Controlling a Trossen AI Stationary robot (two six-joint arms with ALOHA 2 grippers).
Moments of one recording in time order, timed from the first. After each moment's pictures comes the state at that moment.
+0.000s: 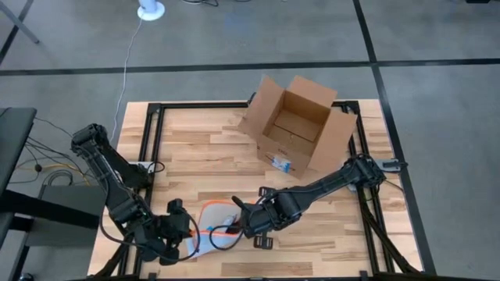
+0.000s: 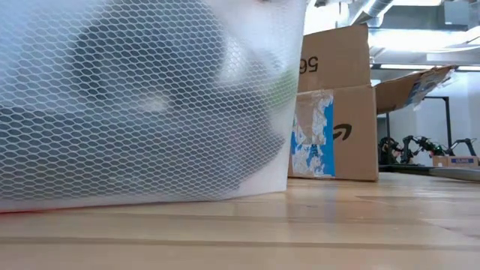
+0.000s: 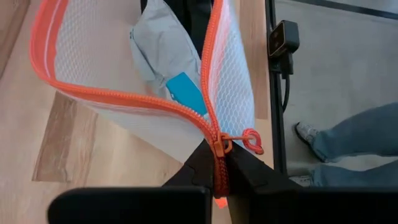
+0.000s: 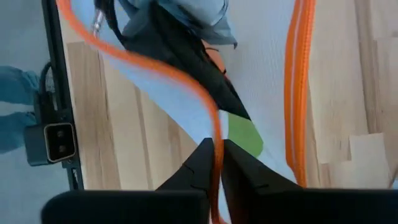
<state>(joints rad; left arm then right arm) -0.93 1.36 1.17 -0.83 -0.45 -0.92 0.43 2.16 2.21 -1.27 0.14 0.53</state>
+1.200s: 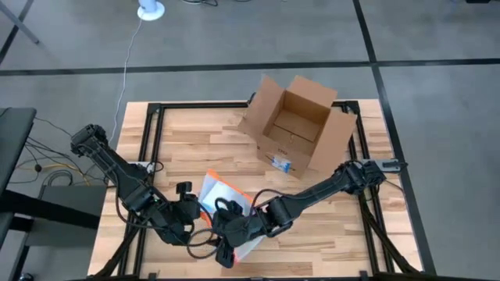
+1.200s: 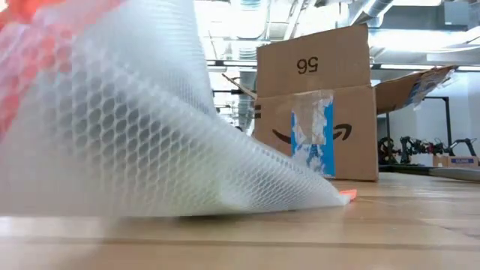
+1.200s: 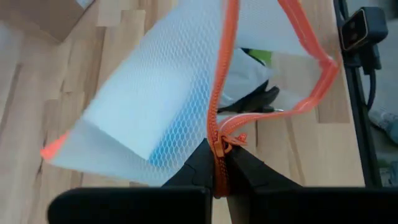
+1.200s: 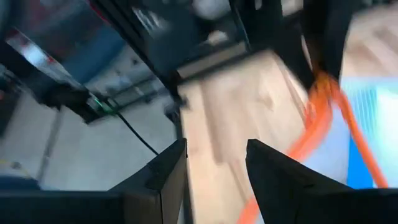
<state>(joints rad) -0.75 1.36 1.22 -0.96 -0.46 -0.64 0.44 2.30 2.33 -0.63 0.23 0.67</state>
